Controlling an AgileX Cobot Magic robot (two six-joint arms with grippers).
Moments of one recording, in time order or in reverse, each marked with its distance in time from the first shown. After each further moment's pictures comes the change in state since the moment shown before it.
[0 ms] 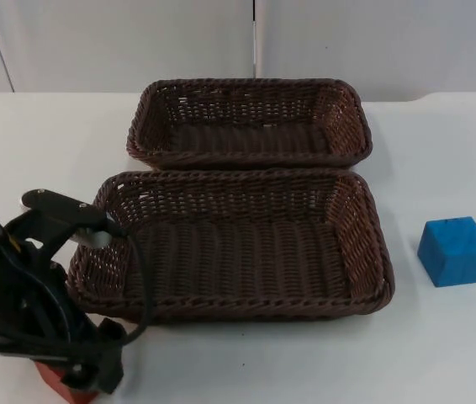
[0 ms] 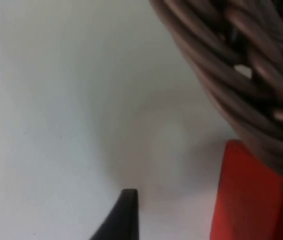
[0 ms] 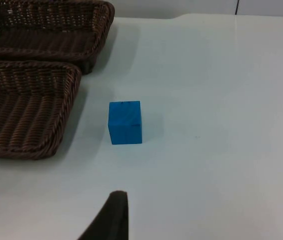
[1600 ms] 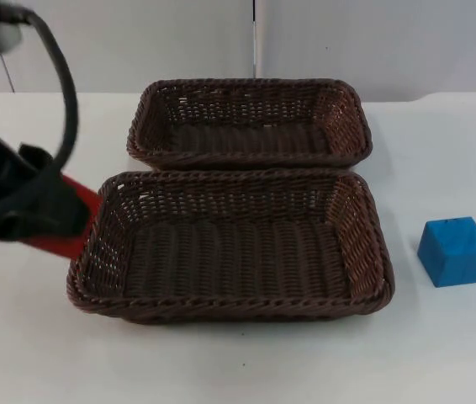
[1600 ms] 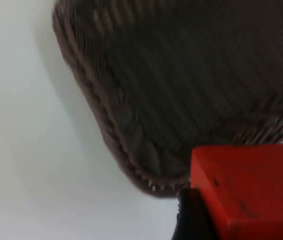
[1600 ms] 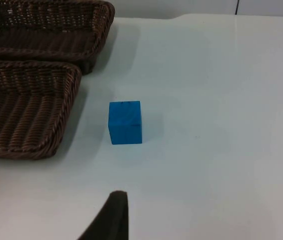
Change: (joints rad) right arm 0.000 0.000 0.000 0.000 0.000 0.000; left arm 0.000 -0.661 0.002 -0.072 0.240 -0.053
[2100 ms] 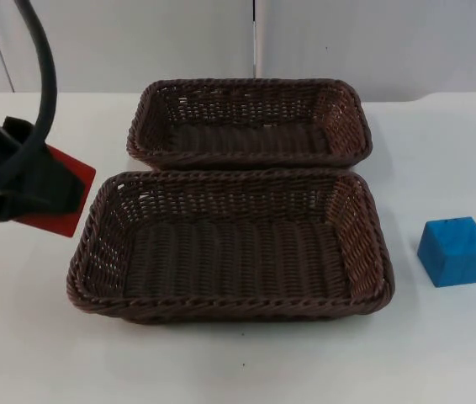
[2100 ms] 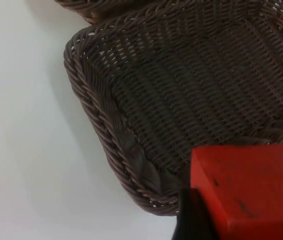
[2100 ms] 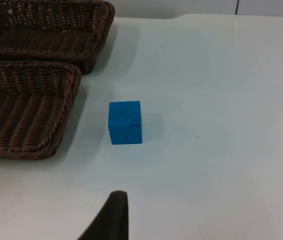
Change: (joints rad) right arm 0.000 0.000 0.000 0.000 0.000 0.000; left arm 0.000 -0.042 0.000 0.000 -0.015 0.000
